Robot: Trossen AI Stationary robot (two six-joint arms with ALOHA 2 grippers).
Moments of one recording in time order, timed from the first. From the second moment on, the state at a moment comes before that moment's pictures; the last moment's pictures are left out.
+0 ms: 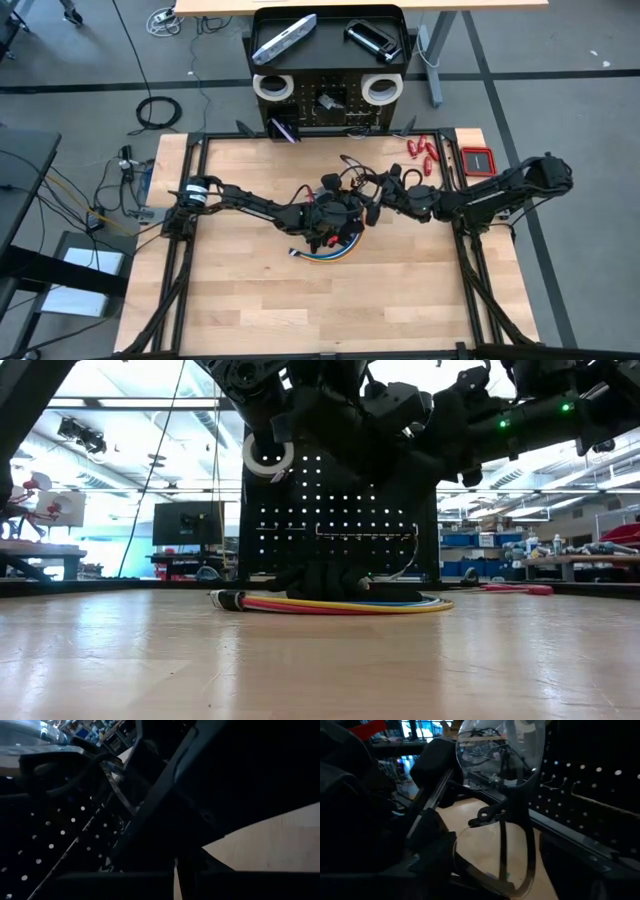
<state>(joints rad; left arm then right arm) -0.09 2.08 1.37 0.43 -0.83 0.42 0.04 1.27 0.37 0.80 0.56 0.11</state>
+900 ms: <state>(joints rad) -0.15 2.04 1.37 0.45 -0.79 0.49 0.03 1.05 0.37 0.61 0.23 0.21</state>
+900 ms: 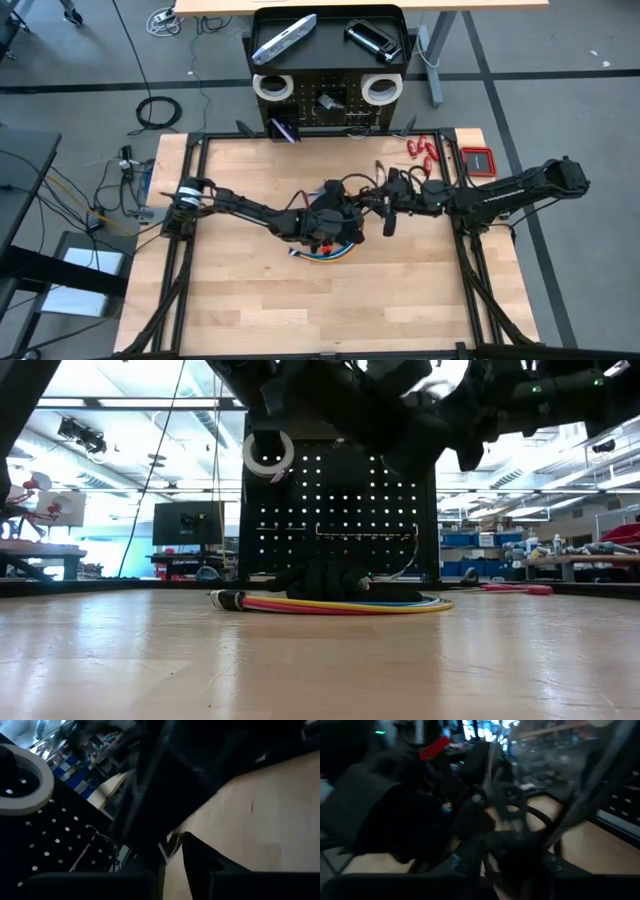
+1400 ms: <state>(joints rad) -0.15 1.83 1.37 -0.04 -0.51 0.32 0.02 0.92 0.37 0.59 -0.13 0.21</state>
